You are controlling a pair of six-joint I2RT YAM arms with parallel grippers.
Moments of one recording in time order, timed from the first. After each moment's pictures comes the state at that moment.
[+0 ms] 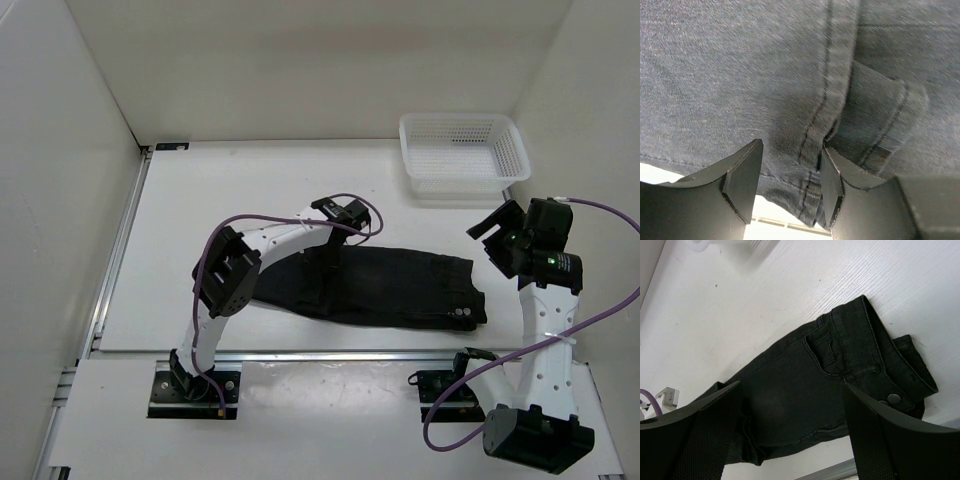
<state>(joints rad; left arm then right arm) -0.88 2.10 1.73 -1.13 -0.39 -0.71 -0.21 0.90 1.05 -0.90 -0.09 0.65</state>
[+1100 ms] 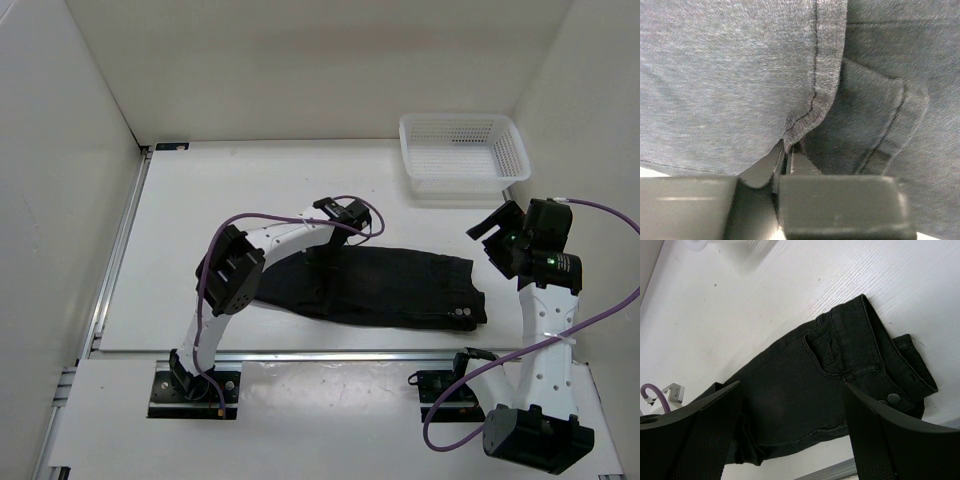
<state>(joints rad) -0.87 2.13 1.73 -1.12 -0.36 -0.67 -0.21 0.90 1.05 -0.90 -0.09 0.65</state>
